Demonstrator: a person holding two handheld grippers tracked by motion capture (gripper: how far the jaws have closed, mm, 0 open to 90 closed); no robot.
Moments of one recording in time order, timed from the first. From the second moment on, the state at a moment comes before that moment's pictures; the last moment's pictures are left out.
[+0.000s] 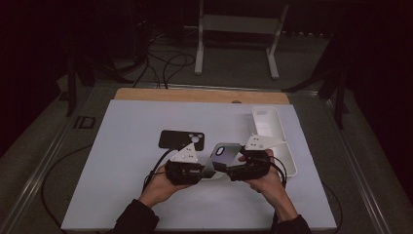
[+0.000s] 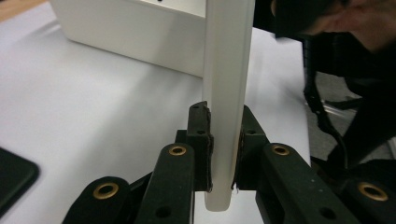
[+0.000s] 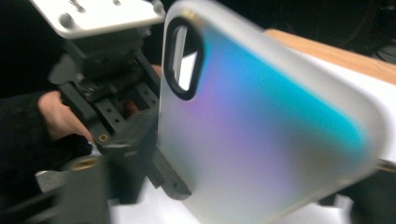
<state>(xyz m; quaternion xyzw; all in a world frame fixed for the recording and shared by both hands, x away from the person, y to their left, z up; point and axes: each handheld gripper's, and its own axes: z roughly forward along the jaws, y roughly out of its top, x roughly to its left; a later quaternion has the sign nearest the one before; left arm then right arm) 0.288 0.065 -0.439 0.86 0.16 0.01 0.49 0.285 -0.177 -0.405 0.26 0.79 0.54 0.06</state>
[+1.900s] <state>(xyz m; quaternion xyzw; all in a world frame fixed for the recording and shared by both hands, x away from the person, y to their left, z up) 0.285 0.062 -0.455 0.83 0.26 0.08 0.49 0.290 -0.142 -0.394 0.40 0.72 0.55 0.13</state>
